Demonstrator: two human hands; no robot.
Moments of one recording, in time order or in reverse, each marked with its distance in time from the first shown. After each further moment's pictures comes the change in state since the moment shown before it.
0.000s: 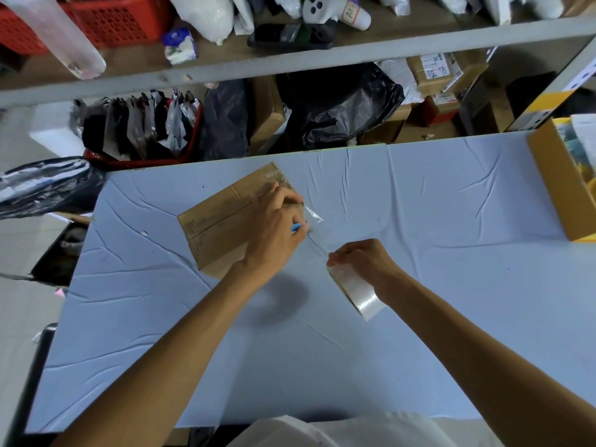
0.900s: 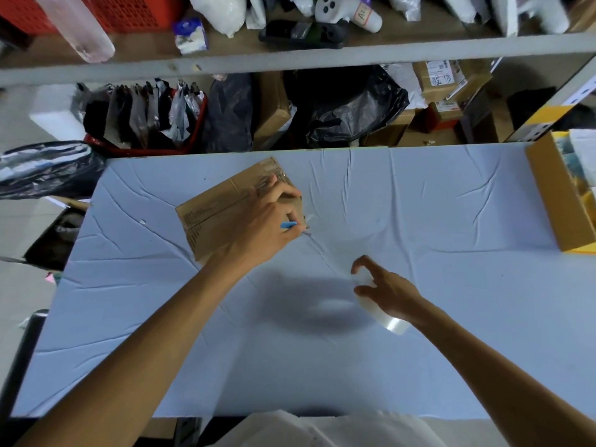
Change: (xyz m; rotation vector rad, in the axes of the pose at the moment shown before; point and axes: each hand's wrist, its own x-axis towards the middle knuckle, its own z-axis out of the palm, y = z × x) left_hand -0.007 -0.007 -0.023 -0.013 -0.069 0.071; right_hand -0.010 0.053 -0.032 -0.831 -0.096 -0.195
